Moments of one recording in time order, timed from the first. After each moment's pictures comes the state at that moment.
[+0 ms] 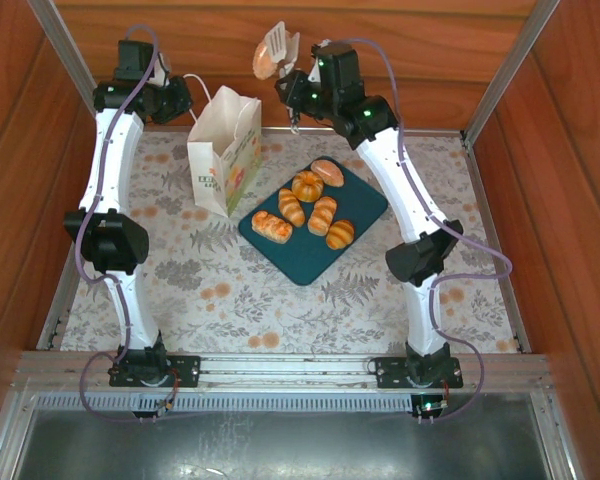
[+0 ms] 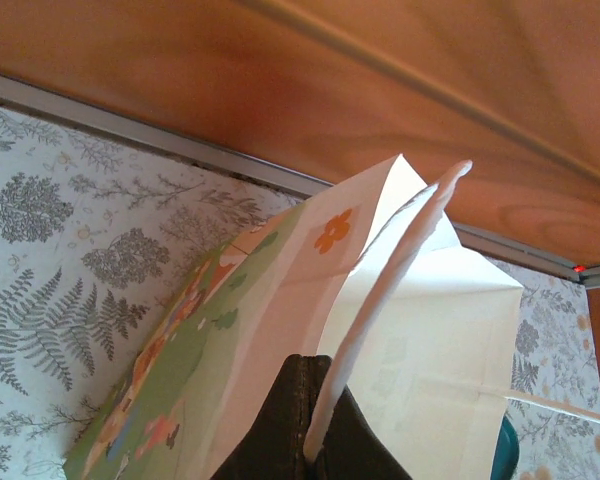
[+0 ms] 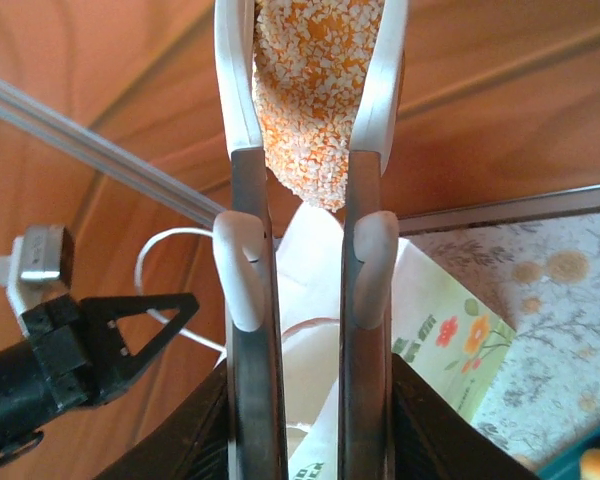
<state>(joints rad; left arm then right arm) -0.06 2.06 2.35 -1.00 0.30 -0.50 0.60 2.13 2.55 -0.77 -0.15 0.69</state>
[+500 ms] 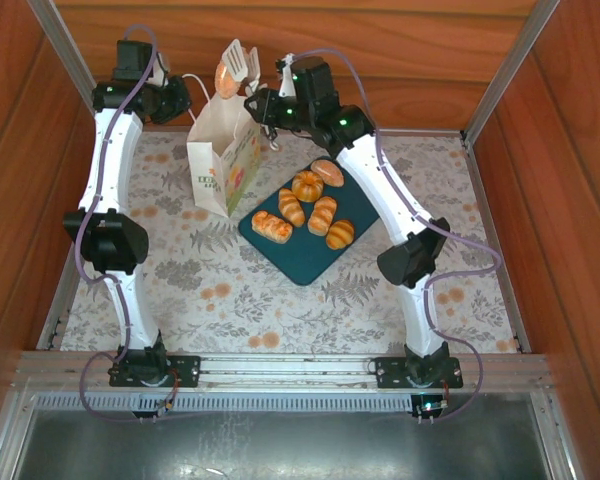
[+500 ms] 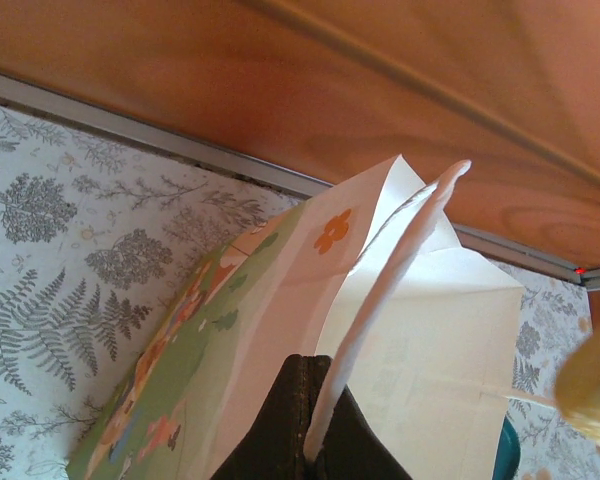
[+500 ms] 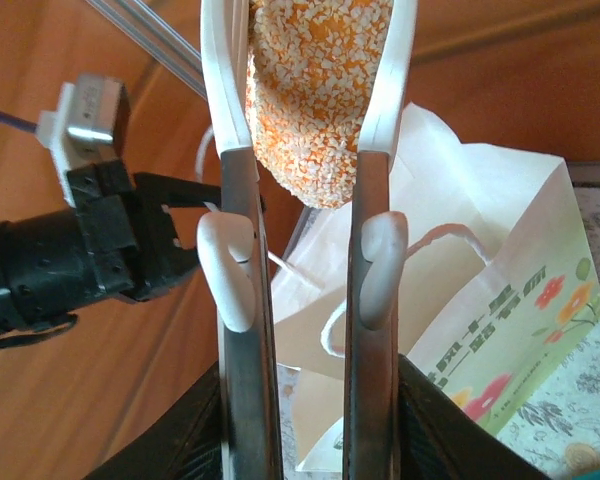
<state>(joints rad) -0.05 2.06 2.35 -1.00 0.30 -0.50 0.66 2.16 2.50 -0.73 -0.26 0.61</state>
